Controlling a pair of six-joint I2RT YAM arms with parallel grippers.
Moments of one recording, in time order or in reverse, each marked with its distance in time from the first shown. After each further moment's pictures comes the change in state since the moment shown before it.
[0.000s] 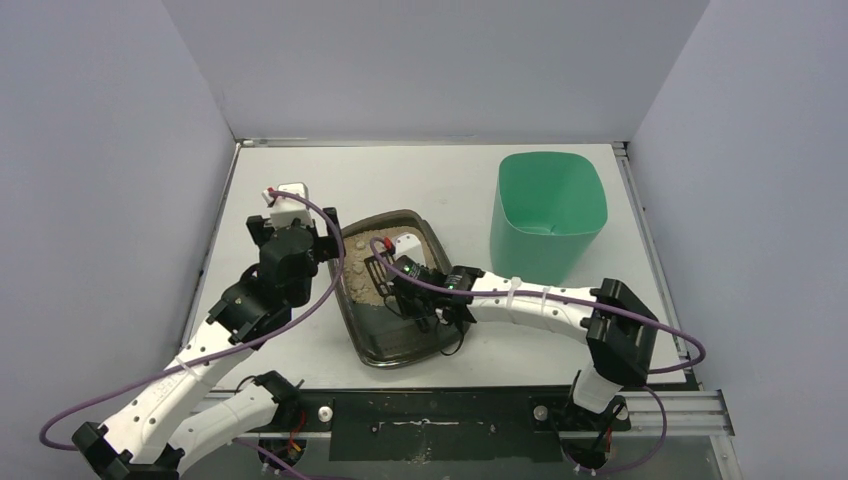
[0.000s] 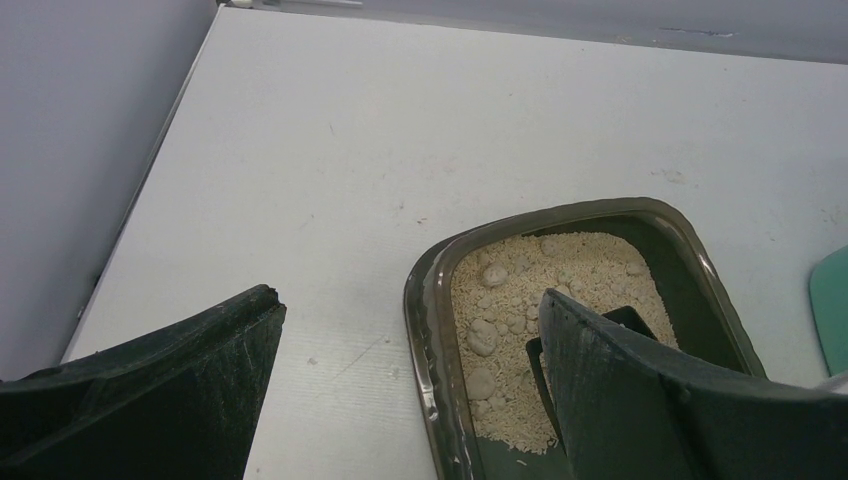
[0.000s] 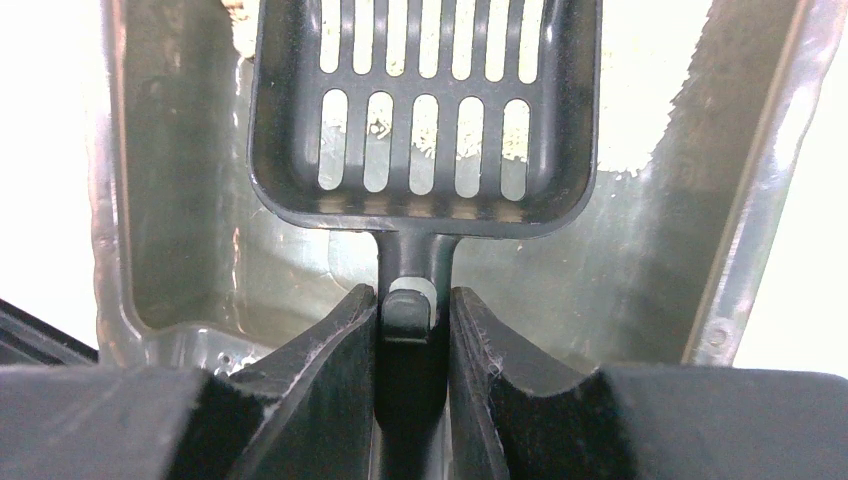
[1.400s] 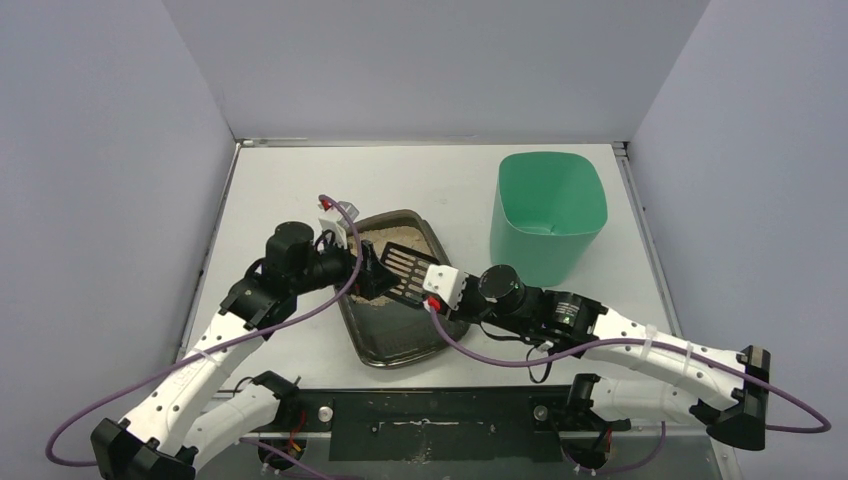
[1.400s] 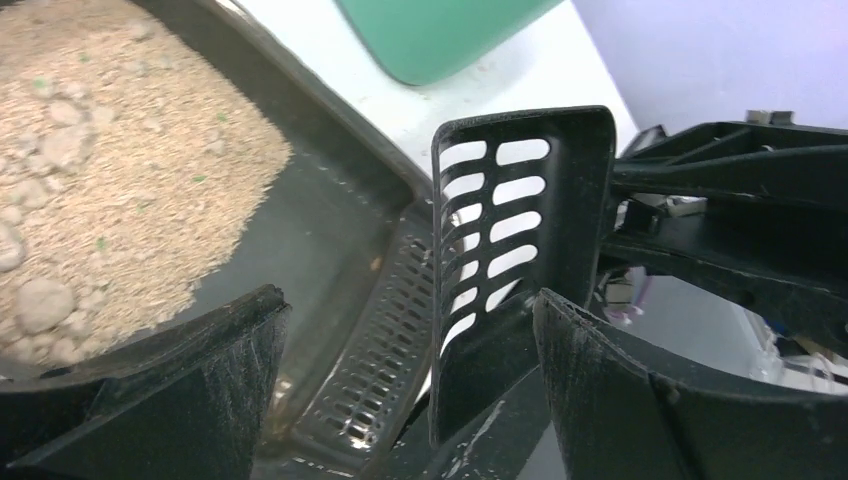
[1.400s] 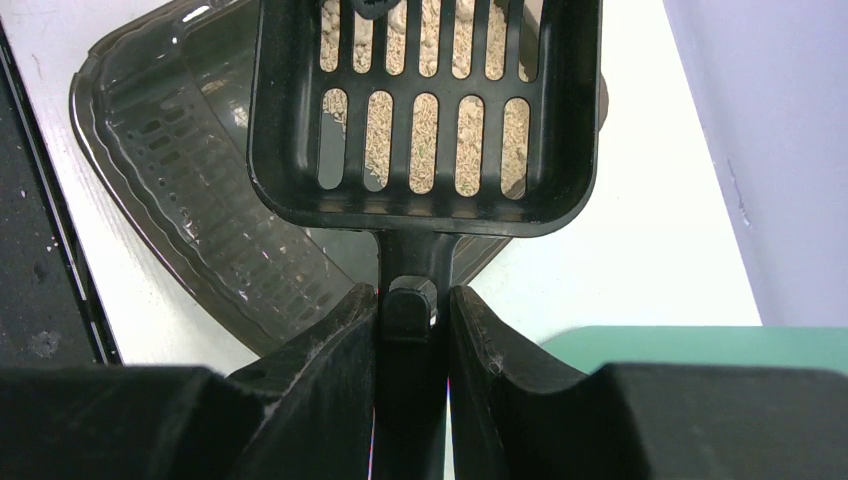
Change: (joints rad) left arm 0.157 0.053 -0.095 0.033 1.176 -0.163; right arm -0.003 -0.664 -0.290 0.058 -0.178 -0.961
